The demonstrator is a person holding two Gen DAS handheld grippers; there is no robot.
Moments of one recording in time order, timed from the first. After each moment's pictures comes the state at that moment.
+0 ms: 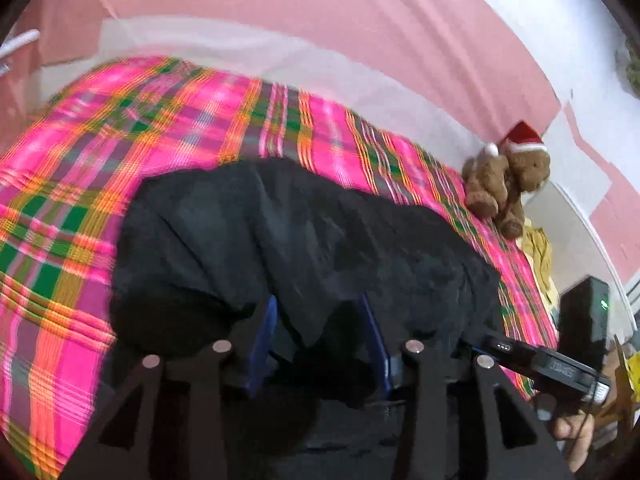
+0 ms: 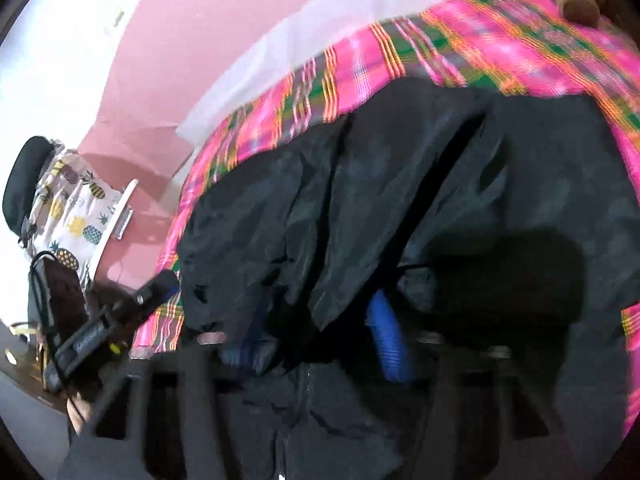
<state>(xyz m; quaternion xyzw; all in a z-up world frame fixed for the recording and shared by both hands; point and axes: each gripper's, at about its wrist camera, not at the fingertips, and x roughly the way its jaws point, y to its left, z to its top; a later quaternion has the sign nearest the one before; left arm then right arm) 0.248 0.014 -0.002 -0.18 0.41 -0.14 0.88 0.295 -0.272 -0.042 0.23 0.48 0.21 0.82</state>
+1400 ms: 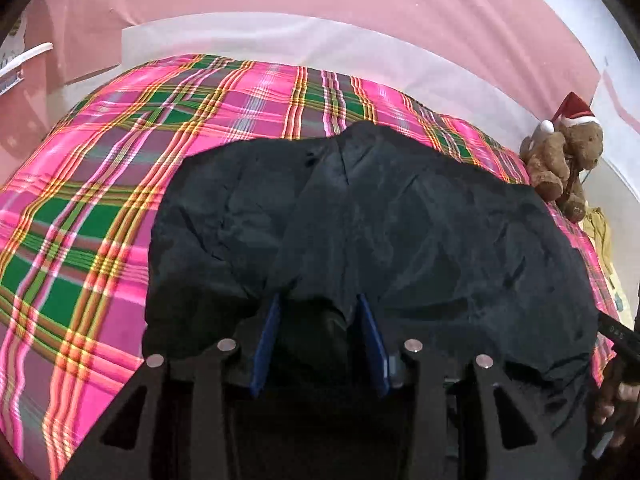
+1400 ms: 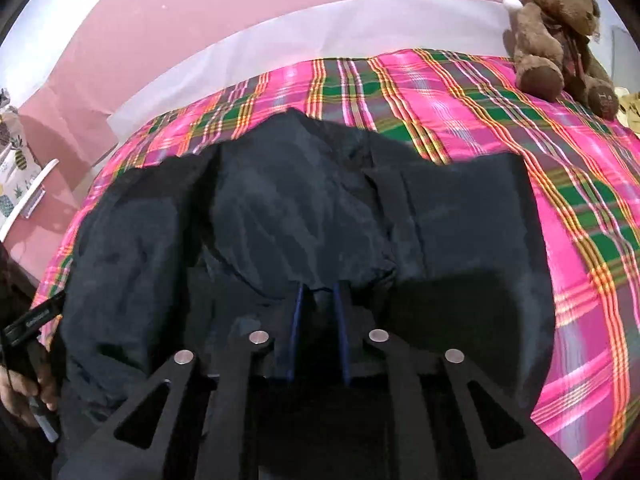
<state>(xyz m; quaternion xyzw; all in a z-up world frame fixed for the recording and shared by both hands) 0.280 0.039 -0.062 -0.11 0.40 -0.05 0.91 0.313 -0.310 -0.062 0.07 0.42 0.10 0.90</state>
